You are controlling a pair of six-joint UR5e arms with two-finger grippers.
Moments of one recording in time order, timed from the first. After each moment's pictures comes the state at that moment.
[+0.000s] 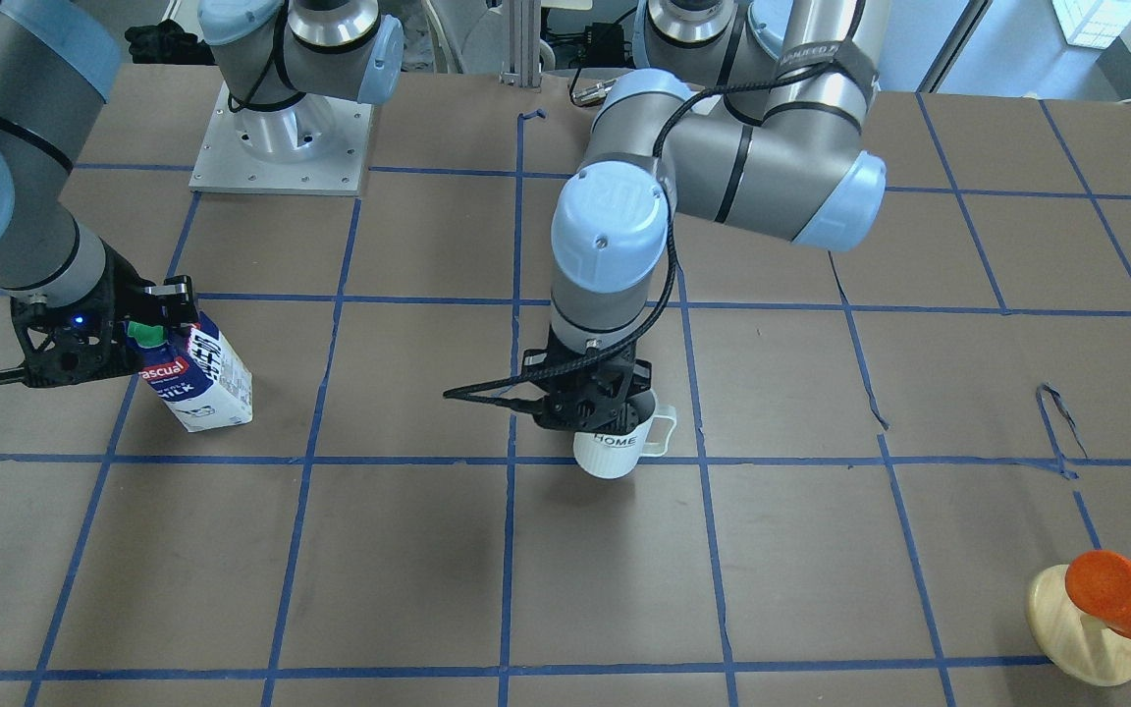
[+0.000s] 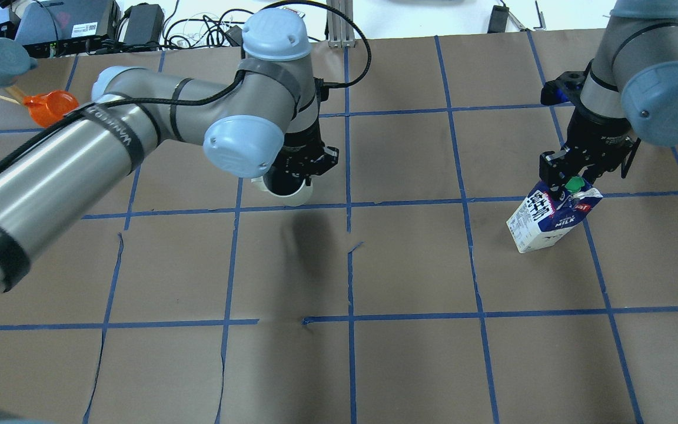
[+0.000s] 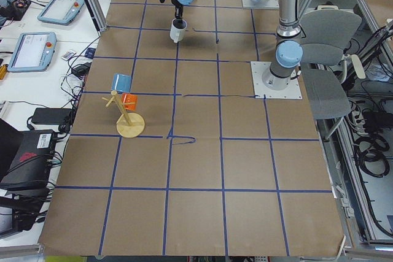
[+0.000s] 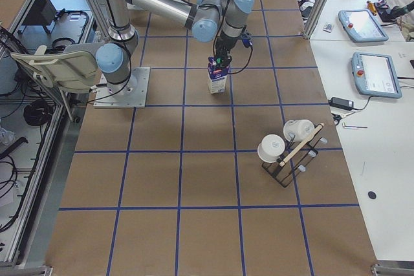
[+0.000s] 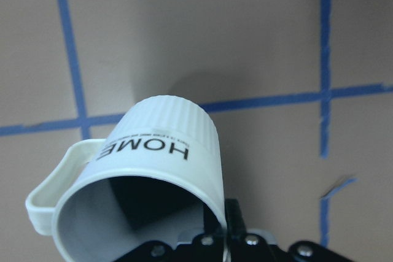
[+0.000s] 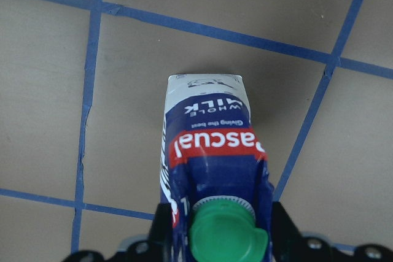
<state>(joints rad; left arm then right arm) -1.89 -2.00 -1.53 -1.23 1.57 -0.22 1.36 -1.43 1.76 -1.69 -1.69 -0.42</state>
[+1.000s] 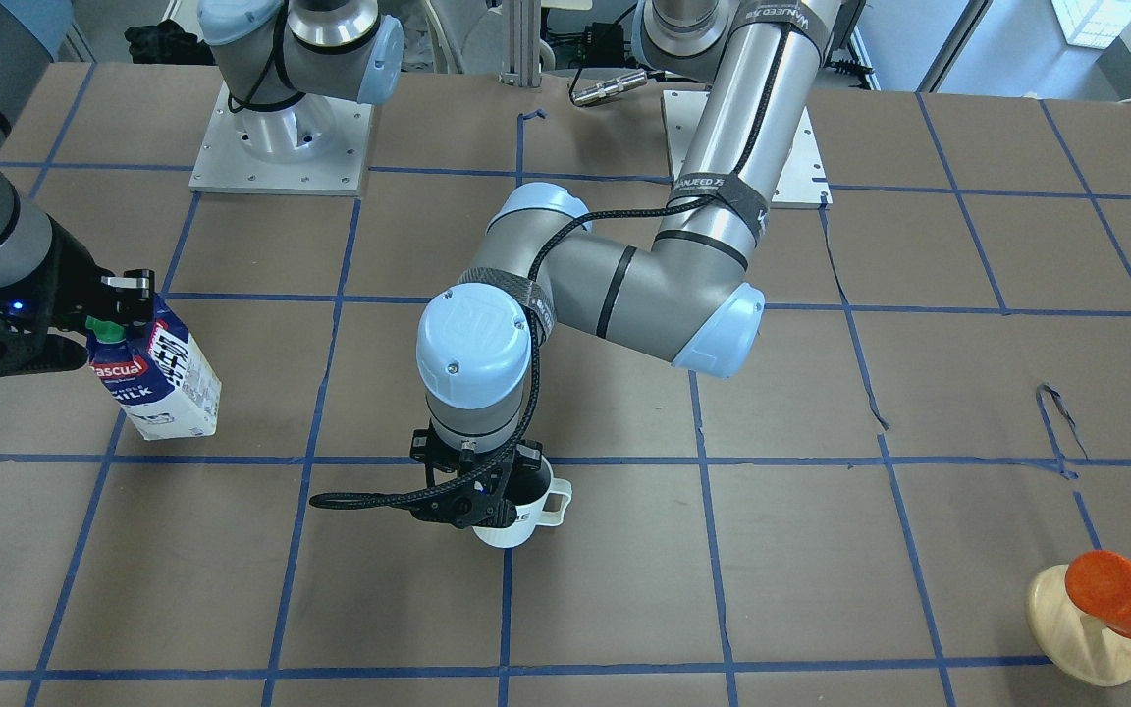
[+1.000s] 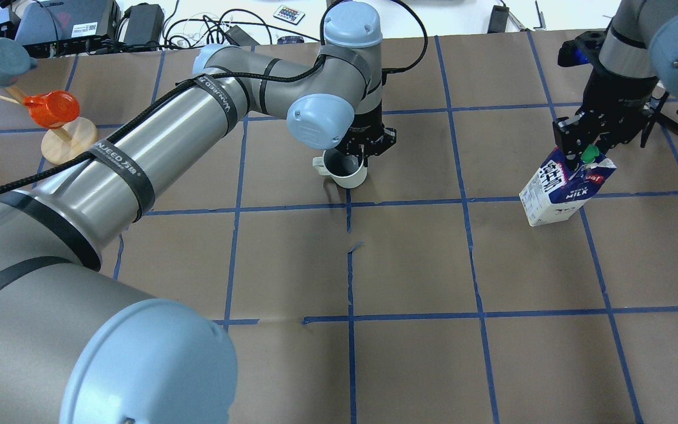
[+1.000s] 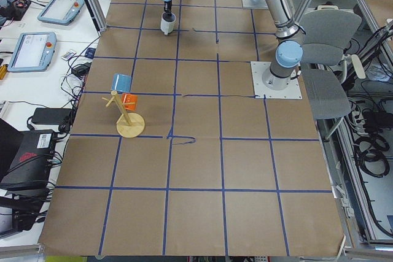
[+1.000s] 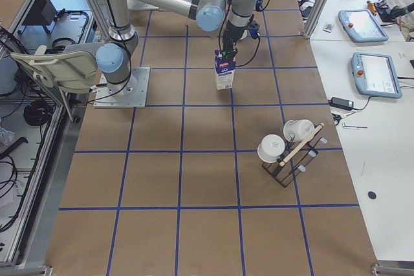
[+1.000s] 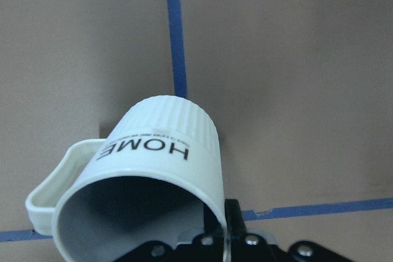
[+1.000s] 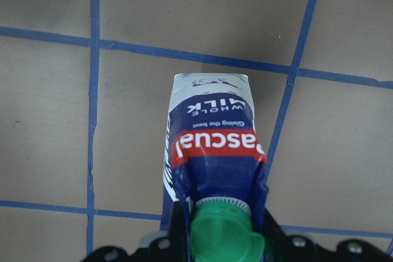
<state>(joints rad) -1.96 -2.22 -1.29 -1.23 1.51 -0.31 1.36 -1.42 1.61 -1.58 -1.68 -0.33</state>
